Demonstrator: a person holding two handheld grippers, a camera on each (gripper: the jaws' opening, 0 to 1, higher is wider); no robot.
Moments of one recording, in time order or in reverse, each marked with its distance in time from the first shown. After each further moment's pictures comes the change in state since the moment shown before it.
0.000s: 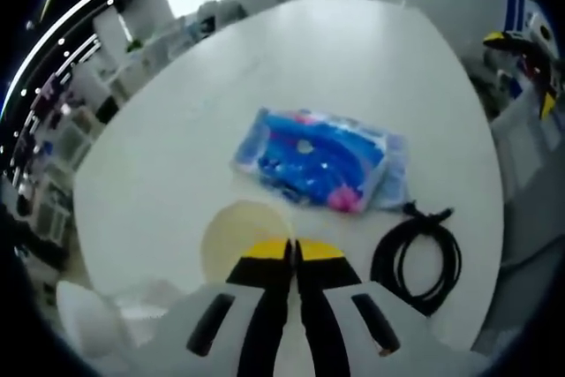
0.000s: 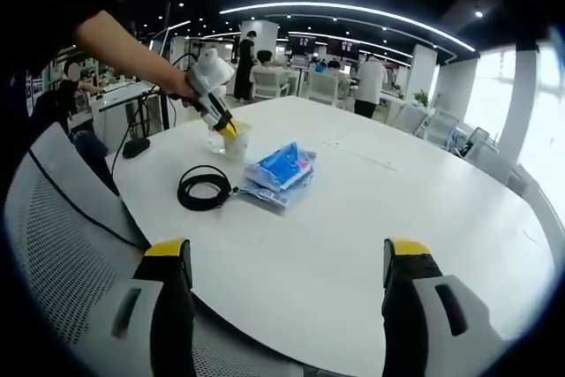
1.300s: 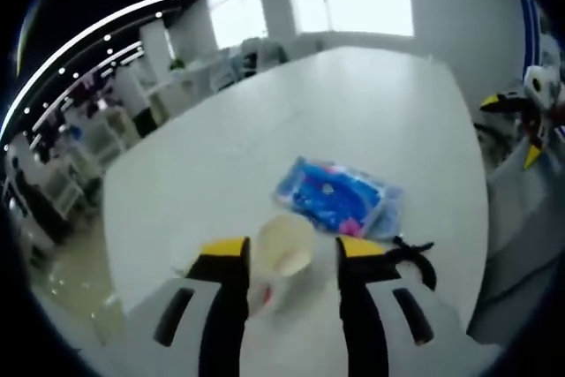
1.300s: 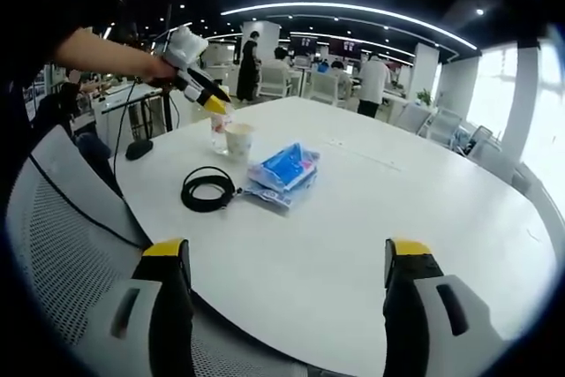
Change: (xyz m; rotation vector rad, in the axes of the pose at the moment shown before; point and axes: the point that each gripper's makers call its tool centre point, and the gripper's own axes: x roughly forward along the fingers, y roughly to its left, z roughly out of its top) left arm -0.084 0.016 0.013 -0.161 -0.248 0.130; right arm 0.001 0.003 0.000 0.007 -0.001 0.021
